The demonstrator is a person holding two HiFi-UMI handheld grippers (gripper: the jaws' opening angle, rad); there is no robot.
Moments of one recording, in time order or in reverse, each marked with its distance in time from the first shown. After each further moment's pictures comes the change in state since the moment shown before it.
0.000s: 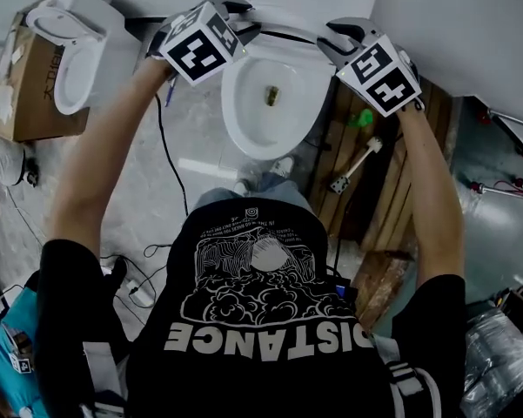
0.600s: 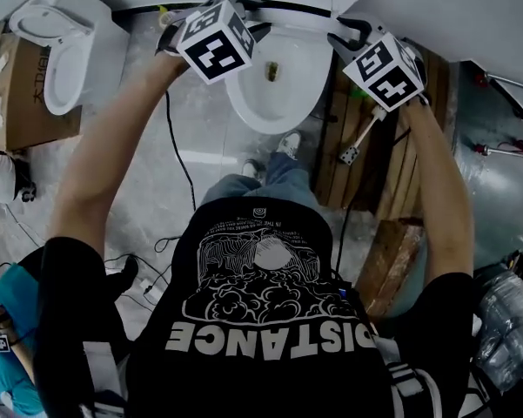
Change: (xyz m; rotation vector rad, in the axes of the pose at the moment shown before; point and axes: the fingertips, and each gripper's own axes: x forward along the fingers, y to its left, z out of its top) left arm -0.010 -0.058 -0.035 0.093 -0.044 -0.082; right arm 0.002 0.065 -0.016 -0.022 0.151 -0.084
